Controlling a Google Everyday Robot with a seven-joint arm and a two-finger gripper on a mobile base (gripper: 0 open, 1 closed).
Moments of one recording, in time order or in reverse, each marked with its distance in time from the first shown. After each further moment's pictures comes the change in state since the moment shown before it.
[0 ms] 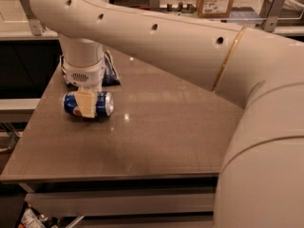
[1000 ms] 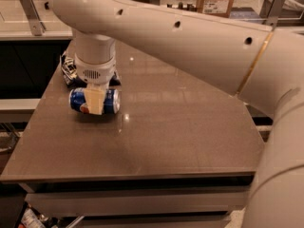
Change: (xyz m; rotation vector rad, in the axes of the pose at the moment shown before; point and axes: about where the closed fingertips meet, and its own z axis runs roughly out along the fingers) arm 0.015 0.000 -0.013 0.013 -0.054 -0.013
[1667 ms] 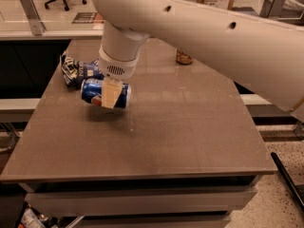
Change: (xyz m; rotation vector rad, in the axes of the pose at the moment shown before) arm 0.029 -0.012 -0.022 0.062 -0.162 -0.007
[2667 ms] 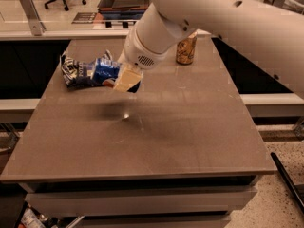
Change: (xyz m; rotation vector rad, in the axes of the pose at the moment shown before) arm 0.018 -0.027 -0.047 0.130 -0.257 -0.071
